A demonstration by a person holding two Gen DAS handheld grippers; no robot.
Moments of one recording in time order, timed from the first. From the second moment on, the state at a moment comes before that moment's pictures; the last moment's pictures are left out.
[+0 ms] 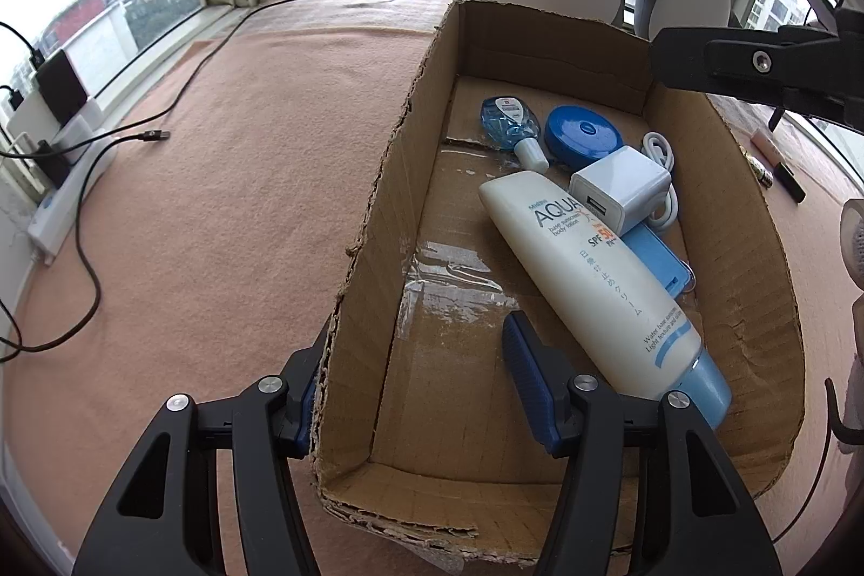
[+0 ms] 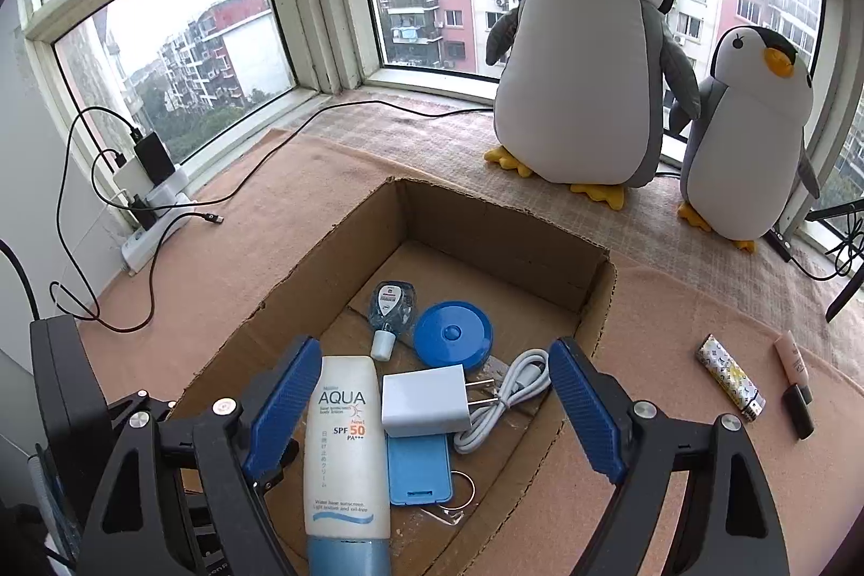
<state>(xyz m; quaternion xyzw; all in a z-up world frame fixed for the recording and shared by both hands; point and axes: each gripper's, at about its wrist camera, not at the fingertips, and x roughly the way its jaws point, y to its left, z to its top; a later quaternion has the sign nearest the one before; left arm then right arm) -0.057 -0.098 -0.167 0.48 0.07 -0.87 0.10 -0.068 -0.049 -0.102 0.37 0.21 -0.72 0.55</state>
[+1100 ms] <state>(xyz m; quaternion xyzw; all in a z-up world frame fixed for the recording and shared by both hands) -0.058 -0.095 -0.167 0.49 0.06 -0.87 0.10 -0.160 0.019 -0.106 0.39 0.19 -0.75 0.51</state>
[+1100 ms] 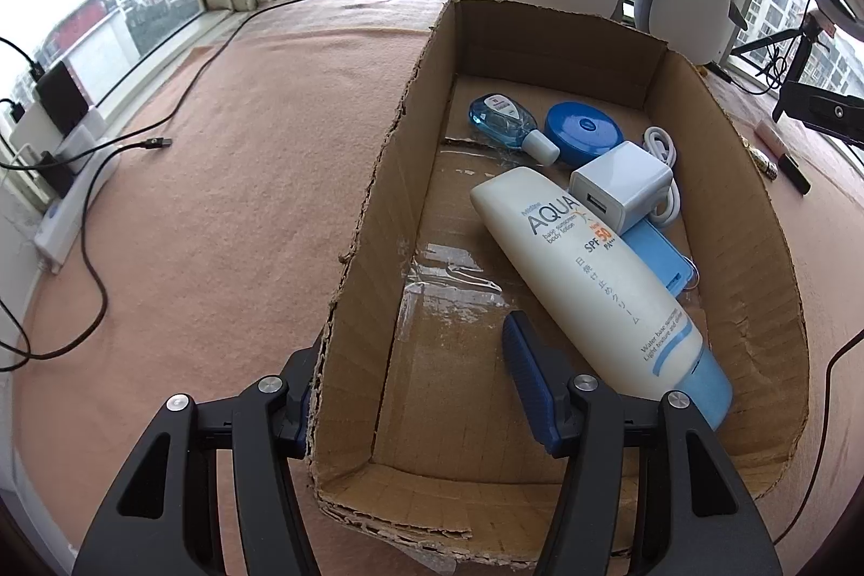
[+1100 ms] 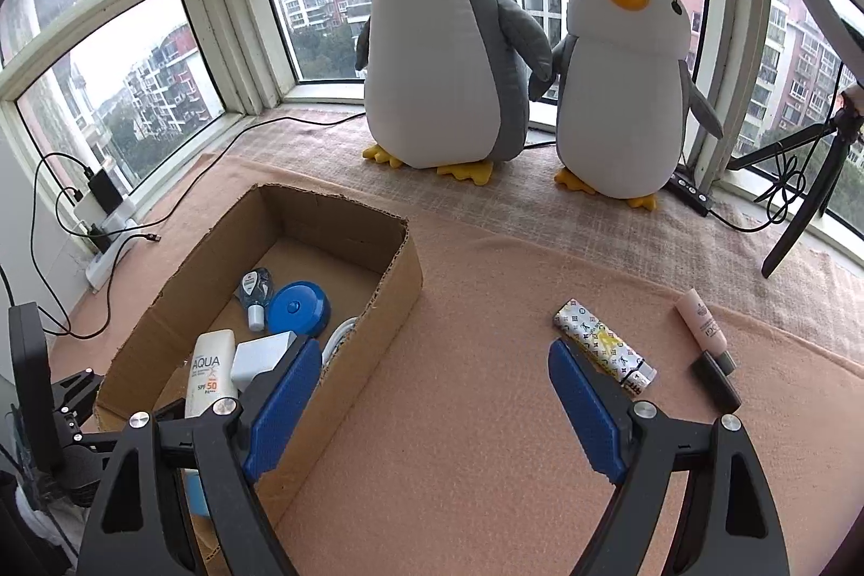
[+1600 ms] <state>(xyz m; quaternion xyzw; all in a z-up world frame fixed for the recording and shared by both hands) -0.060 -0.092 -0.167 0.49 0.05 -0.86 0.11 -0.246 0.024 -0.153 0.44 0.19 -0.74 0.48</state>
